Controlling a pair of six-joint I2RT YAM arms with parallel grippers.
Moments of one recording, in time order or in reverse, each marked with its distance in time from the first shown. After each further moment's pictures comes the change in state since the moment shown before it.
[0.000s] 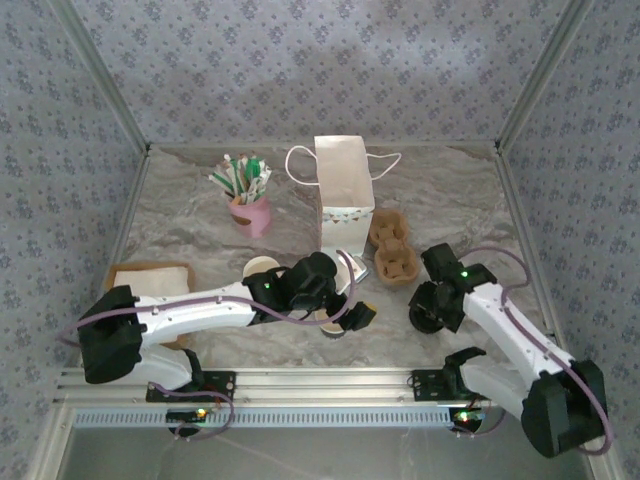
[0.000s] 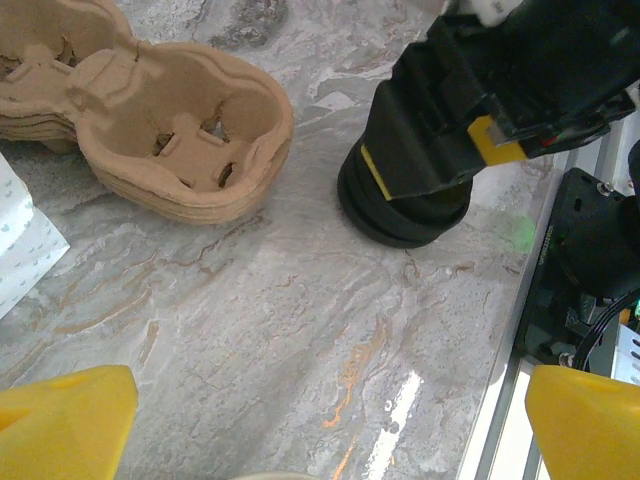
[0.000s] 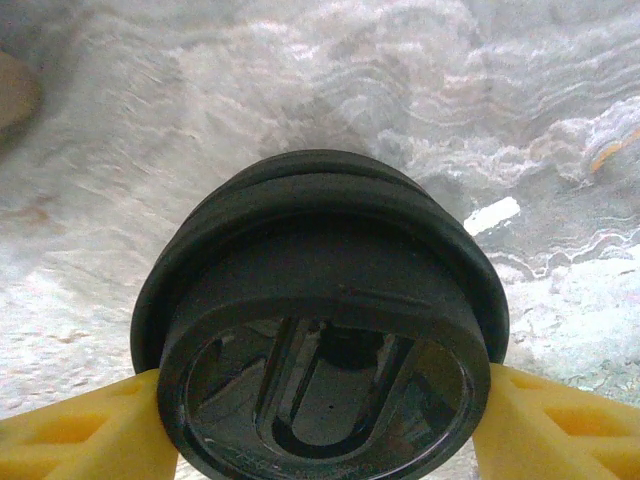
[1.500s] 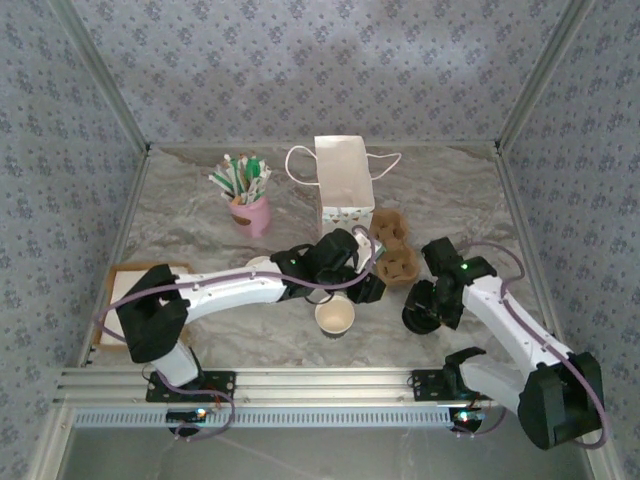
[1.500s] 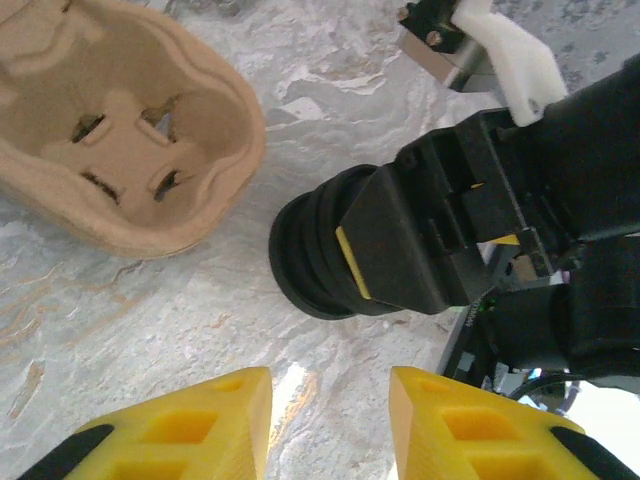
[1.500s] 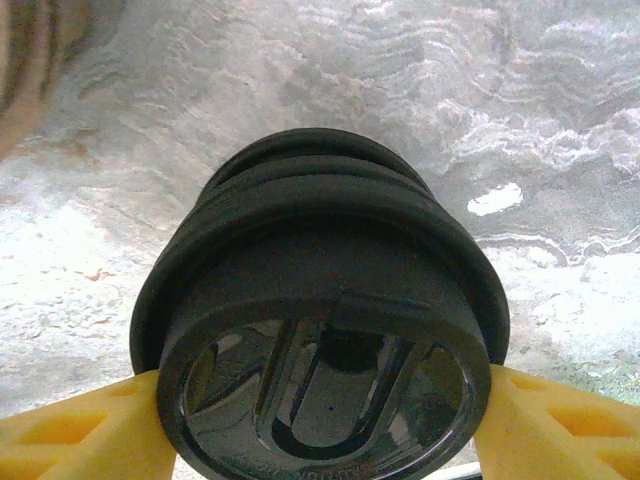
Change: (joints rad) left arm 0.083 0.237 0.219 -0.045 0.198 -0.234; right arm -0.027 0.027 0.050 -0.041 -0.087 -0.122
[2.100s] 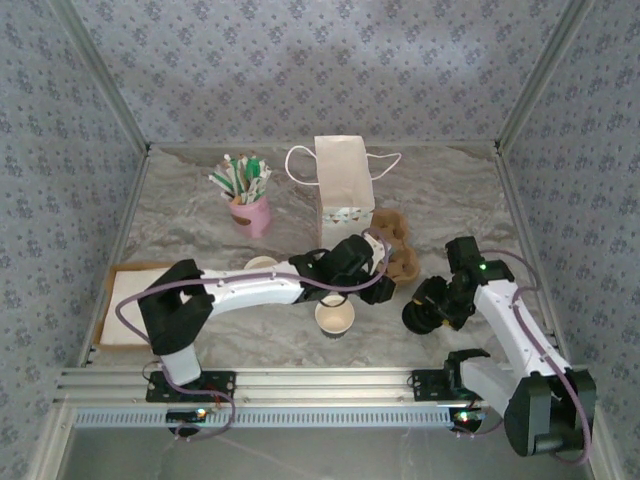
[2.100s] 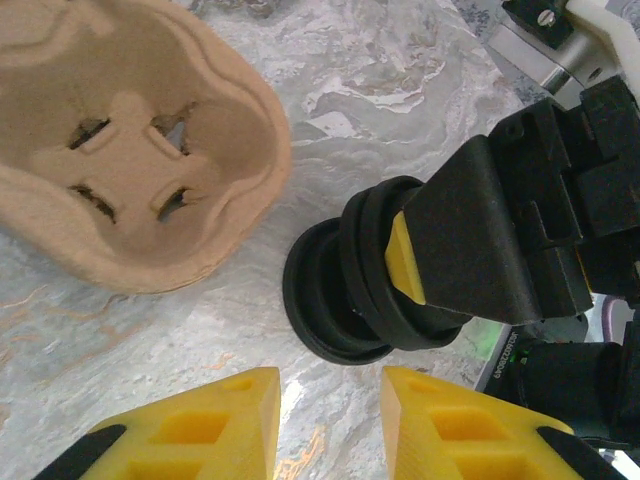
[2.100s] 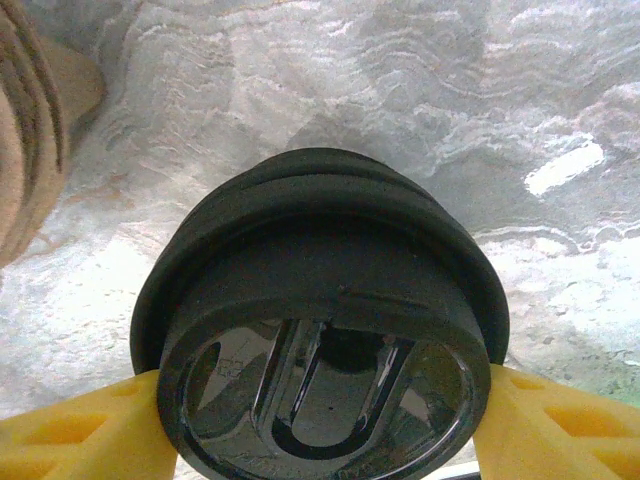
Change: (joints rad) left arm -0.042 0.115 0.055 0.065 -0.087 -0.075; right arm -0.213 -0.055 -0.011 0.000 -0.156 -0.035
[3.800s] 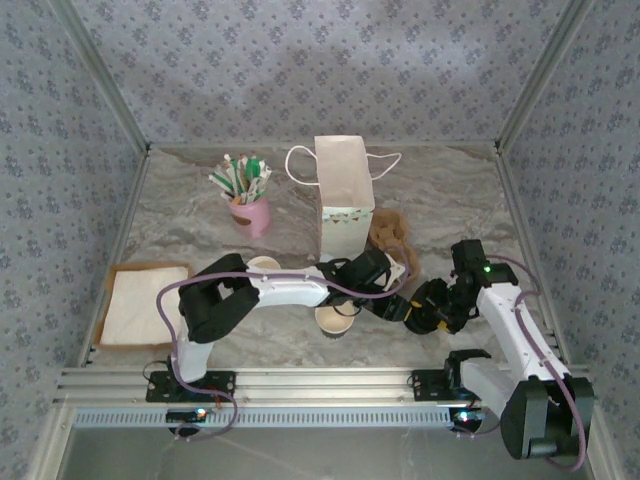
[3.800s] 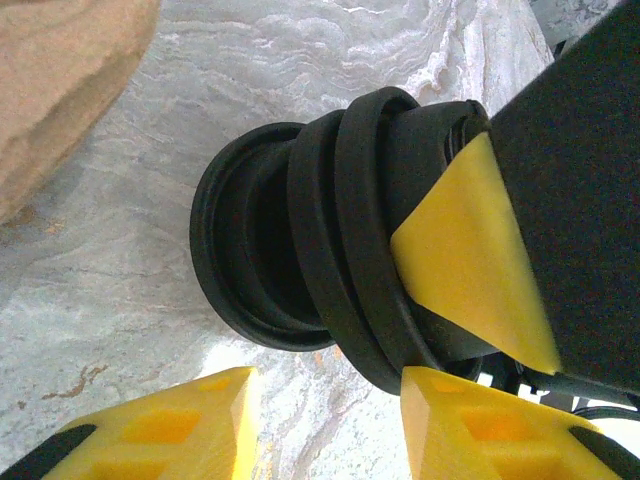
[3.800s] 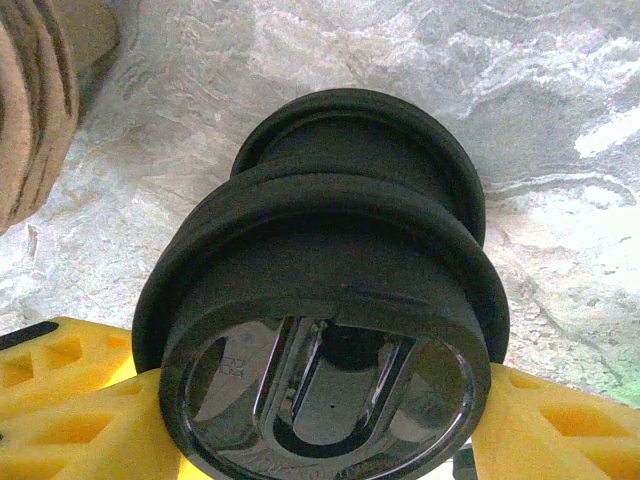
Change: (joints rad) left arm -0.026 0.224 0.076 0.060 0.208 -0.037; right arm -0.042 -0.021 -0.015 -0.026 -0.103 -0.019
